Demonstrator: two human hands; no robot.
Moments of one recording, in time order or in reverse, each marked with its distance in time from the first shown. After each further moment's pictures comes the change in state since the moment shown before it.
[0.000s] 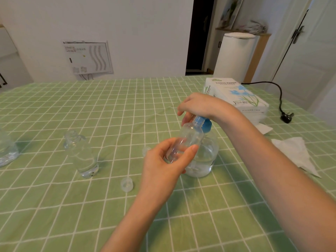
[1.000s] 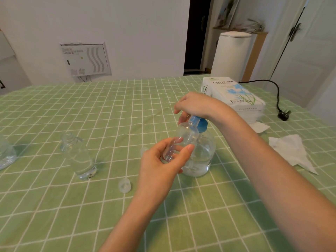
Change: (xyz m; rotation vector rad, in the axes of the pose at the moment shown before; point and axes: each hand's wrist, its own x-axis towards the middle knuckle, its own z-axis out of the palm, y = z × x) left_hand 0.001 -0.002 0.001 0.023 0.019 -0.009; right_hand 0.000 0.001 0.000 0.031 0.033 -0.015
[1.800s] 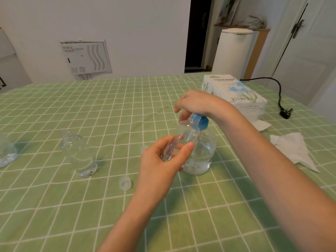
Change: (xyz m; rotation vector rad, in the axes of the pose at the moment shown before) left_hand -0.001 0.000 0.000 0.012 -0.011 0.012; right_hand -0.001 0.001 0.001 0.010 -0.020 0.011
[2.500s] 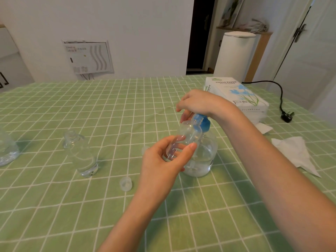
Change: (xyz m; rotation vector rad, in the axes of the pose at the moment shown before) left_hand 0.002 -0.001 -0.002 -0.009 -0.010 0.000; right_hand 0.003 -0.003 -0.002 0.000 0.008 -0.005
